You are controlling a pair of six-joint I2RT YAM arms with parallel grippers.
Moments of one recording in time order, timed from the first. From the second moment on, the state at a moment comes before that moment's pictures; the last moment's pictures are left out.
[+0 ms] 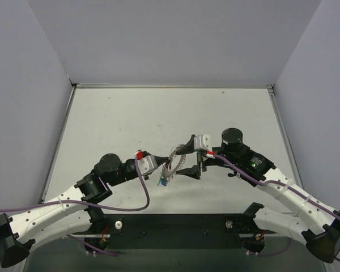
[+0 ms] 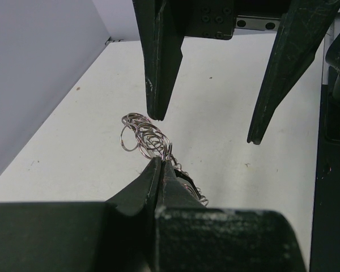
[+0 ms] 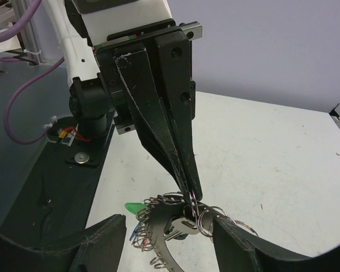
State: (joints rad) left arm -0.96 0.76 0.58 0.18 0.21 0.26; right arm 0.74 0.95 0.84 -0.16 -0.76 -0.40
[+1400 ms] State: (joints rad) left arm -0.96 0.78 0.58 0.19 0.25 0.26; right arm 0.74 1.03 0.84 -0.10 -0.76 -0.37
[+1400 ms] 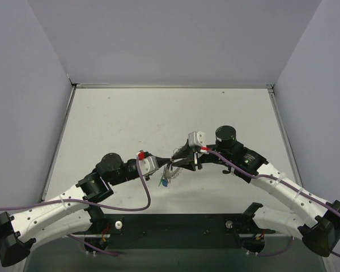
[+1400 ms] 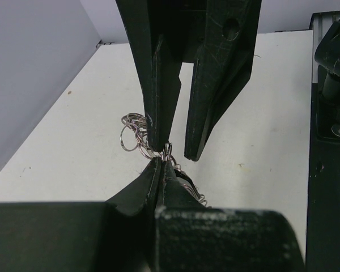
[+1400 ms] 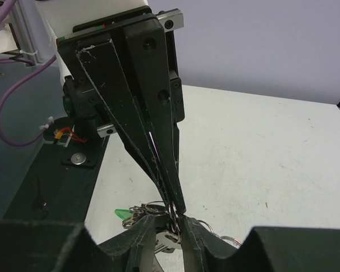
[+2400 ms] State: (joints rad) left arm -0.96 0.75 0.58 0.24 0.27 0.23; right arm 0.74 1.04 0.91 -0.18 -0.74 -0.35
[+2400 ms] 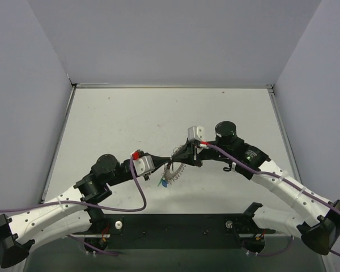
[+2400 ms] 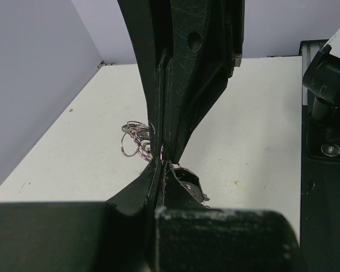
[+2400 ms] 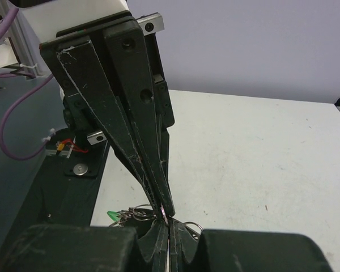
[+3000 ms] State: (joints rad) left arm -0.96 0.78 0.81 -0.07 0.28 0.22; right arm 0.75 1.08 1.06 -0.51 -0.66 -0.35
